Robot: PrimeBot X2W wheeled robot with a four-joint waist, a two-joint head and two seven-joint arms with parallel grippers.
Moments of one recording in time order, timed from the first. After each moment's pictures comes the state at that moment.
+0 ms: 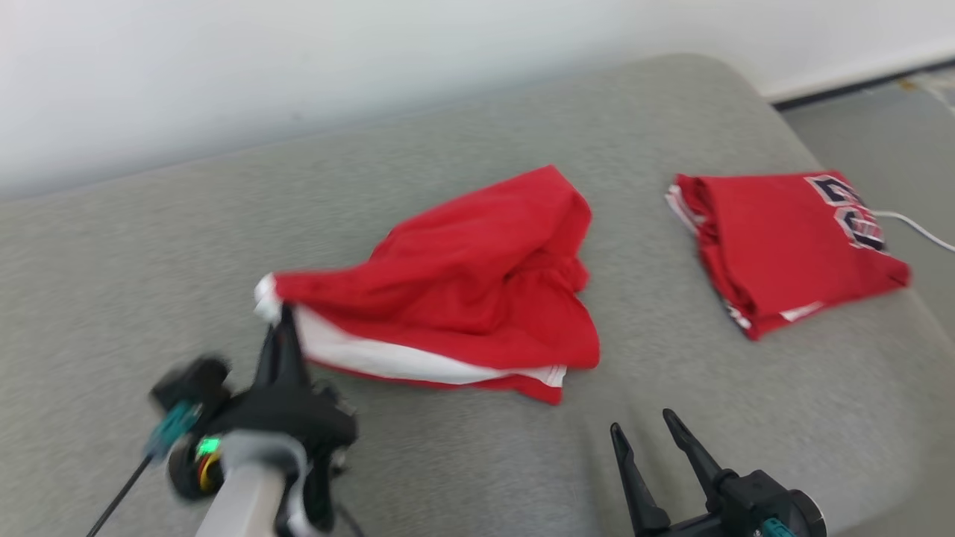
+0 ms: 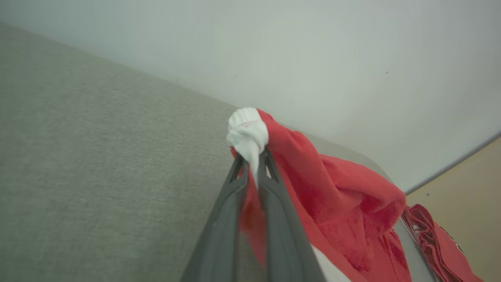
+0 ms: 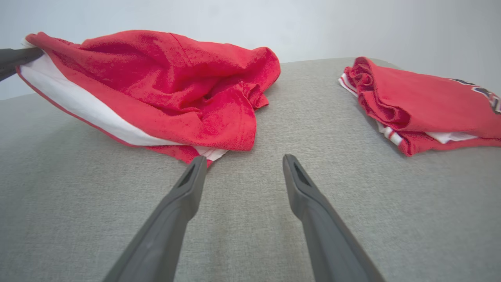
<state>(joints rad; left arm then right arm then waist) -0.47 0.06 -0.28 0.49 -0.73 0.15 -0.26 -0.05 -0.05 0.22 0.30 0.12 0.13 -0.26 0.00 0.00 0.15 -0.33</state>
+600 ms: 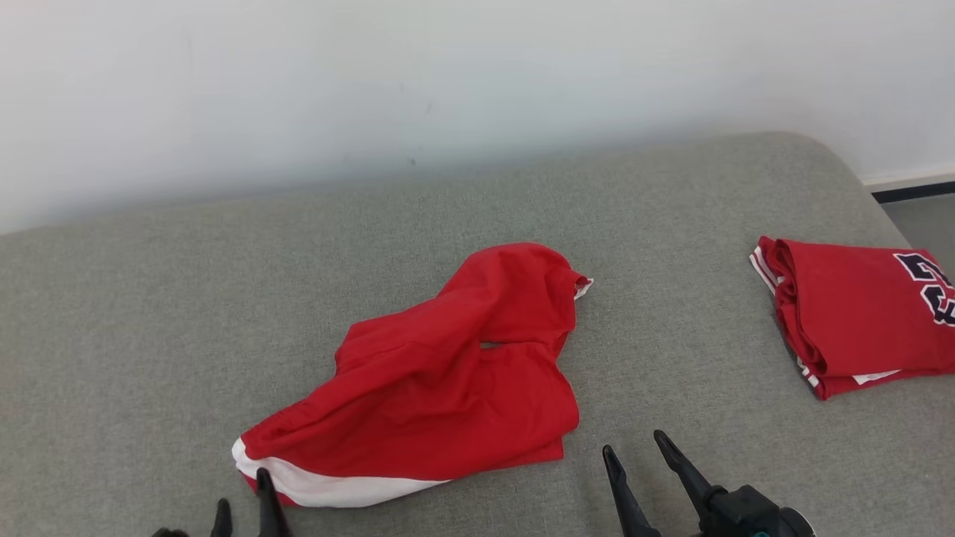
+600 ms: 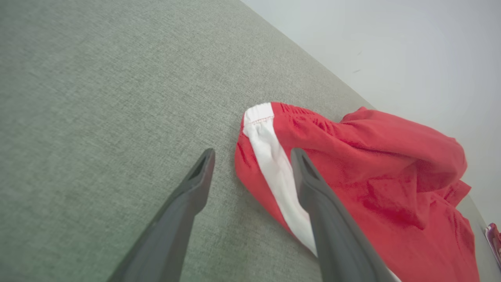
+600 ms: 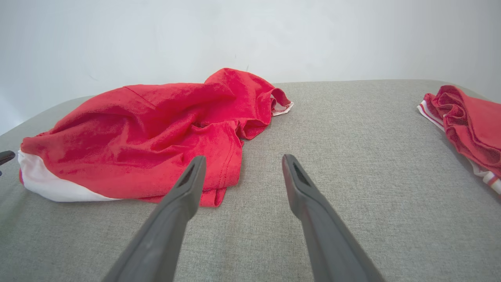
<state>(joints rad) -0.09 0.05 -0.11 0.45 -0.79 0.13 -0.26 -0.03 -0.05 0.25 0.32 0.12 0.13 -0.25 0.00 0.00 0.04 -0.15</state>
